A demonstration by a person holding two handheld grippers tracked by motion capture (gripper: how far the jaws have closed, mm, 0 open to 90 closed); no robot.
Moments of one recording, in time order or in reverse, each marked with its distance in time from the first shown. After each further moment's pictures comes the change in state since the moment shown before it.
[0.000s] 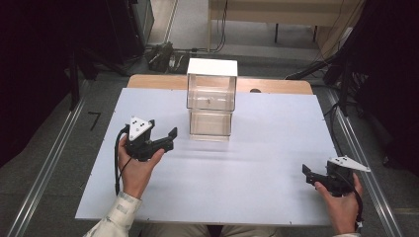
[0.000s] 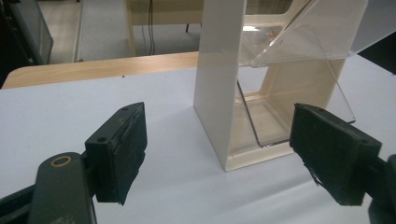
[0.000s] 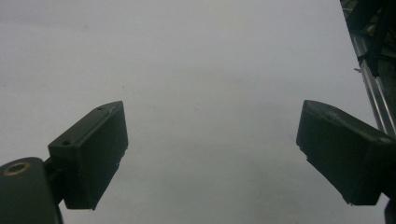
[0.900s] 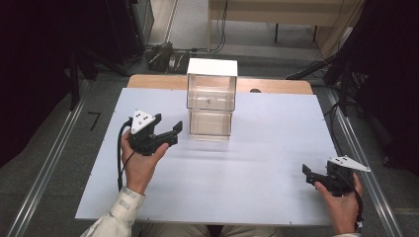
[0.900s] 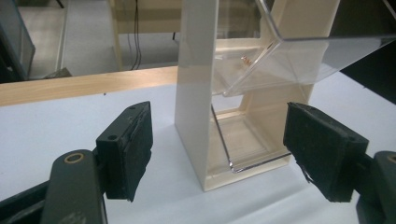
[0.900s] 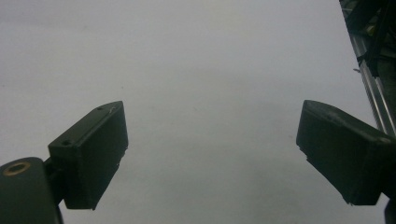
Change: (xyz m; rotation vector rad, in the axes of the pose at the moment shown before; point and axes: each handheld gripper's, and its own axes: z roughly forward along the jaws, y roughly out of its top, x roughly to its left) left arm -0.011 0.021 0.001 -0.017 -0.054 0.000; right arm 0.000 0.000 0.000 0.000 0.000 0.002
